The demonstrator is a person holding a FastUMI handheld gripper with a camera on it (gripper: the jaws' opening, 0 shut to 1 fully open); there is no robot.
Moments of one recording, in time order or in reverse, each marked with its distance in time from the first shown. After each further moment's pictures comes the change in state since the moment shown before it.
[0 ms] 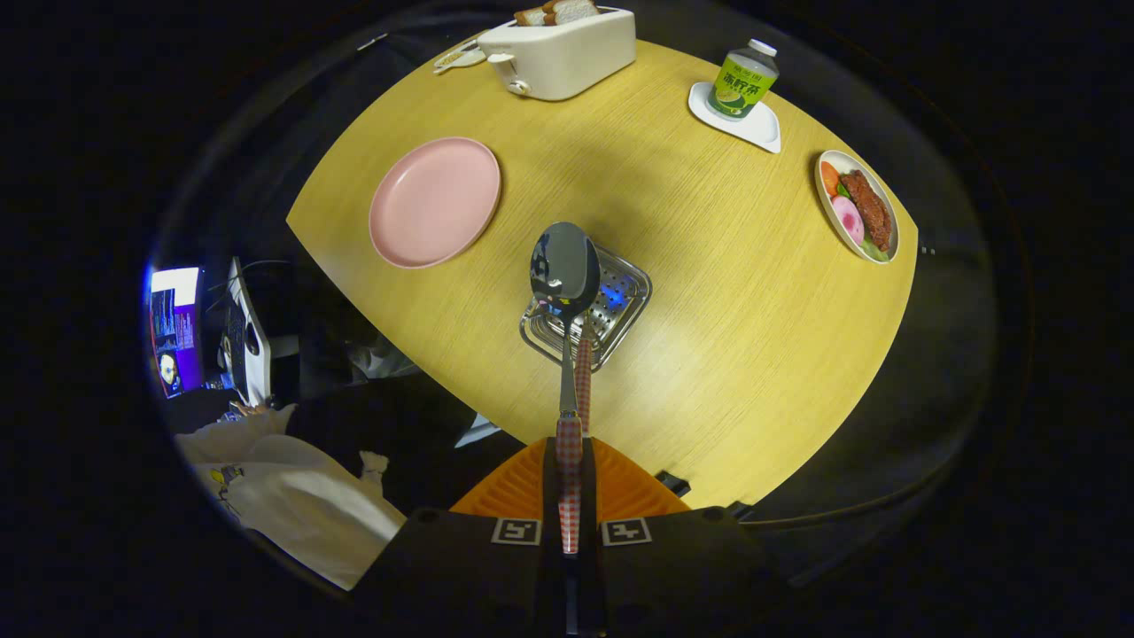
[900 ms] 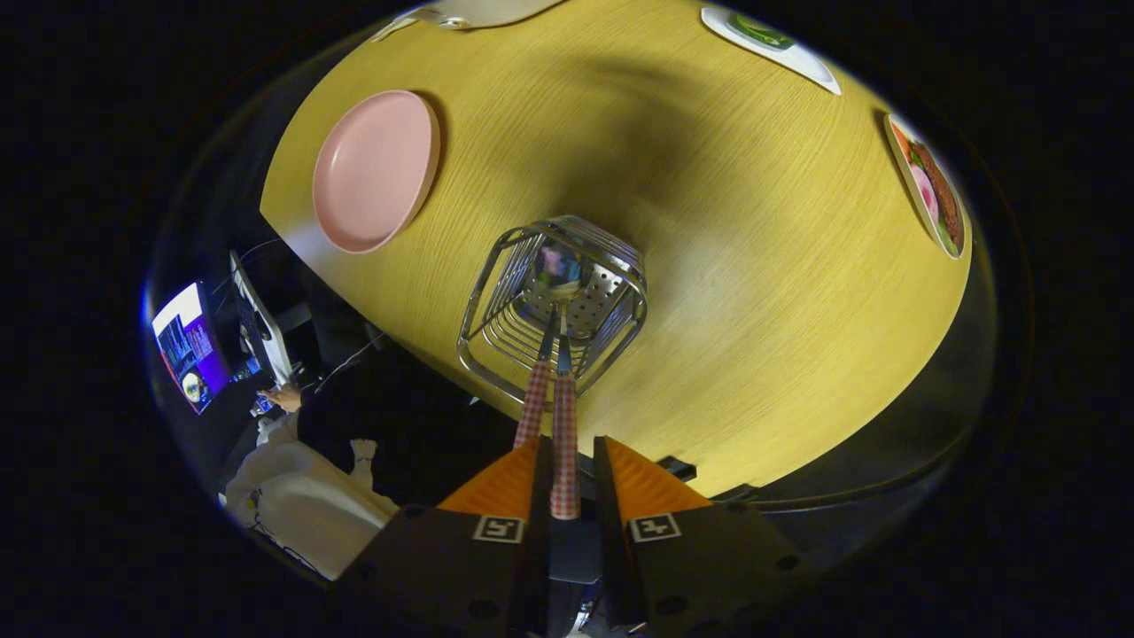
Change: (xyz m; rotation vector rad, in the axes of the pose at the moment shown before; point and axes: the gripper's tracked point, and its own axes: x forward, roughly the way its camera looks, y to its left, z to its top) arm 0.042 -0.011 0.028 0.072 0.243 0.129
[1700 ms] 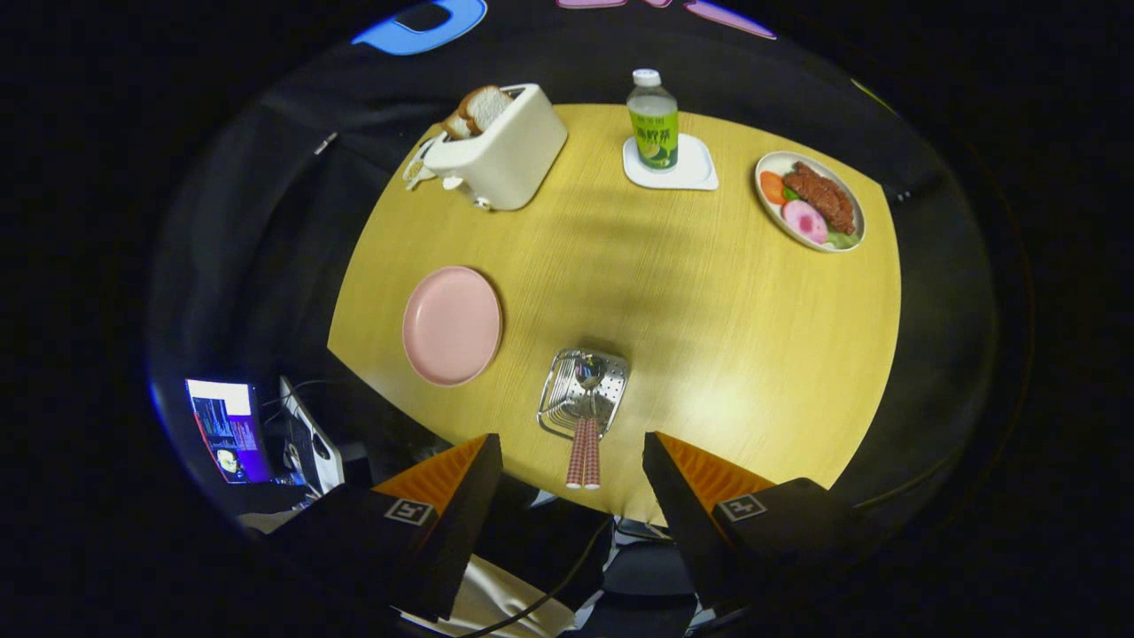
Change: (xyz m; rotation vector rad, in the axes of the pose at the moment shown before) arm -0.132 0.021 -0.003 0.193 -0.696 0.071
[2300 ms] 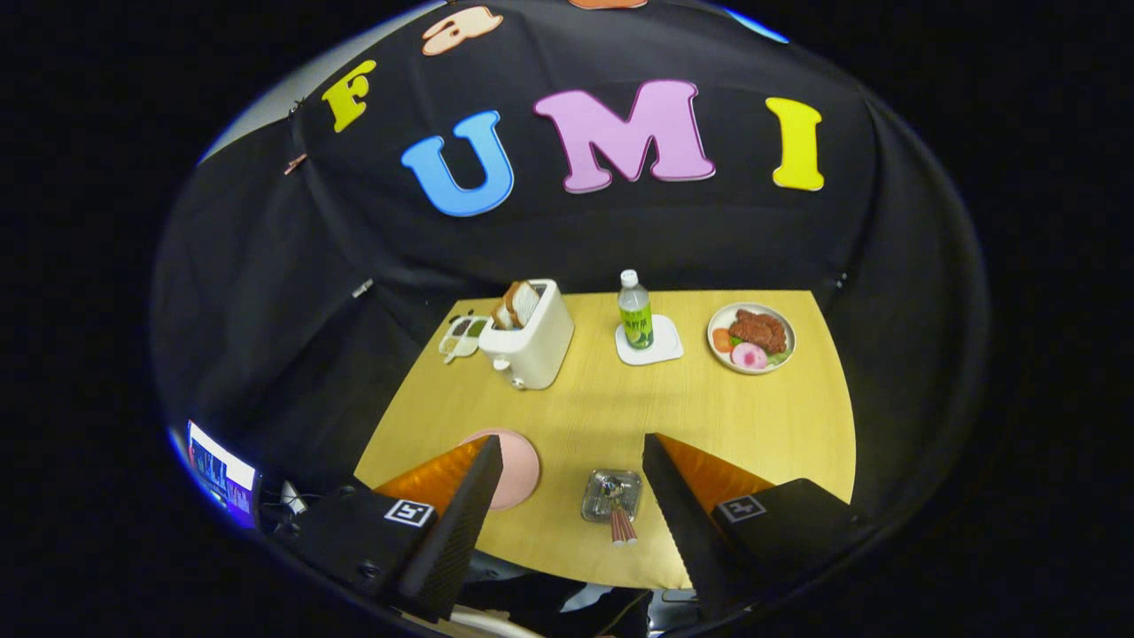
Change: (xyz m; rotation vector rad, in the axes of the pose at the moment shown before) arm -0.121 0.044 0.037 0.069 -0.706 -0.057
